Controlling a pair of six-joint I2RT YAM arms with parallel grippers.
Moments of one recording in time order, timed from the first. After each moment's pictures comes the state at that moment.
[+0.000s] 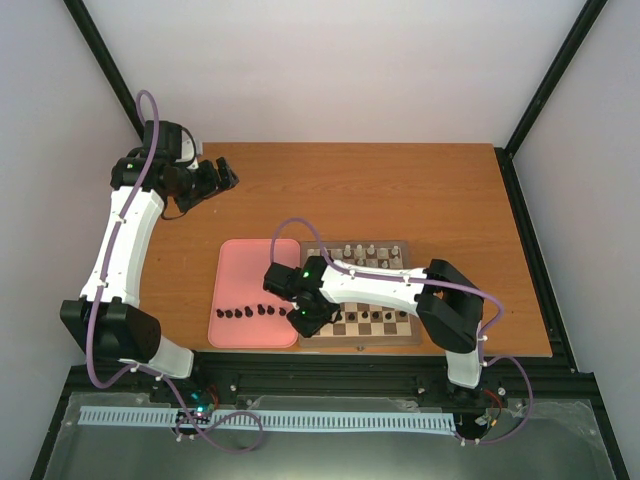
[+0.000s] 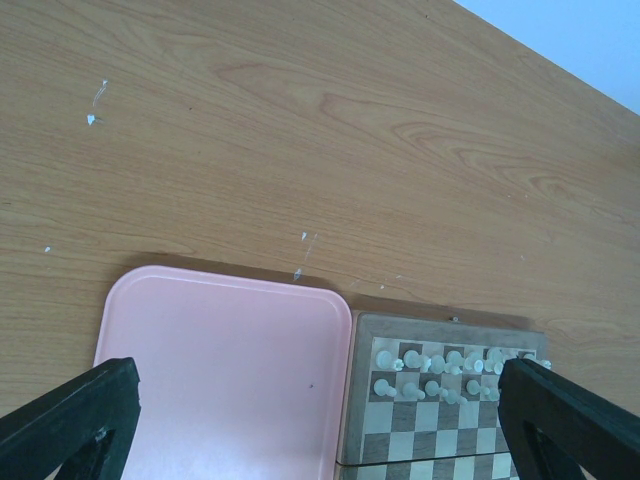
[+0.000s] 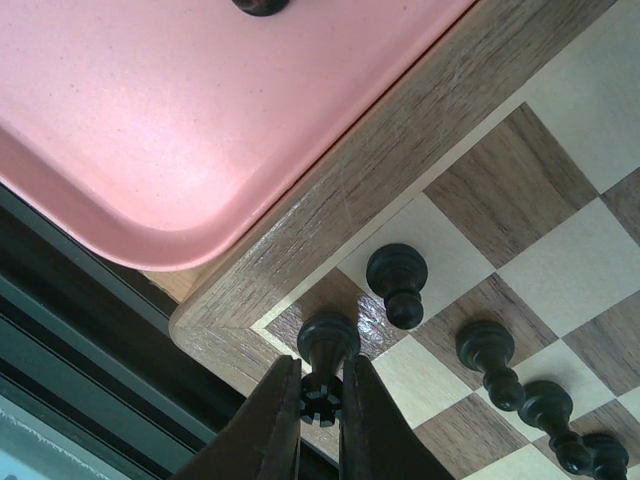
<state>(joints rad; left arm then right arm) -0.05 1.48 1.64 -1.09 0.27 -0.45 1.18 1.91 1.44 -1.04 -0.04 0.41</state>
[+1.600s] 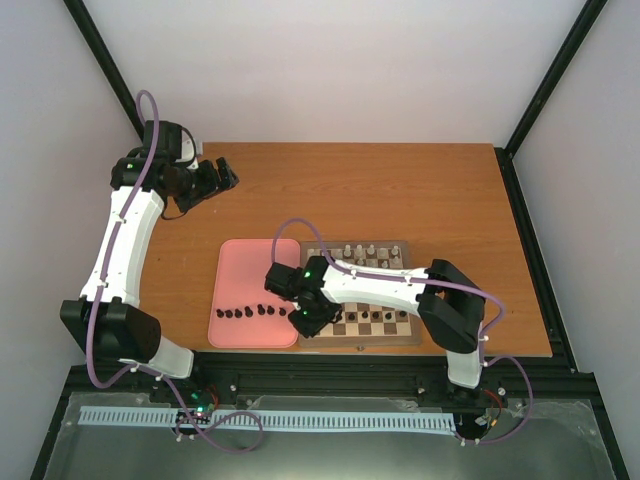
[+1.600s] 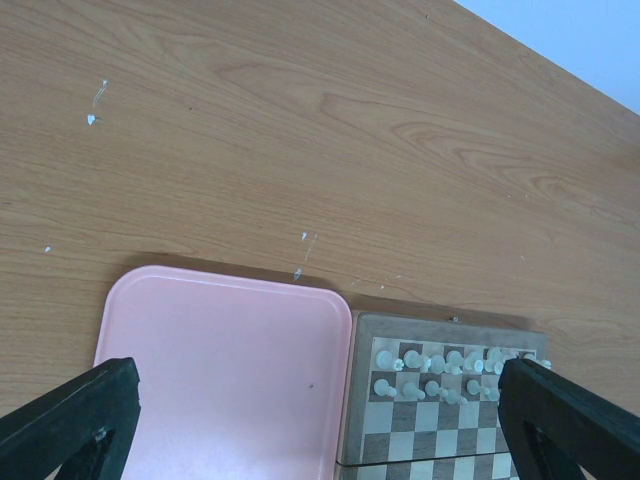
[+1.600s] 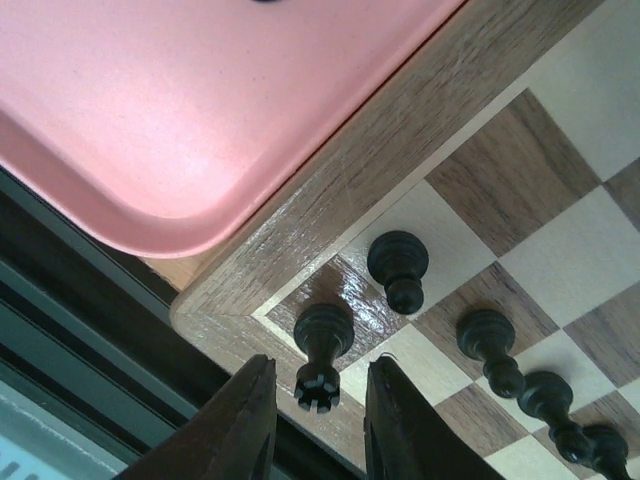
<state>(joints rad) -0.05 1.48 1.64 -1.09 0.27 -0.45 1.17 1.90 1.43 -1.04 -0.05 0.40</state>
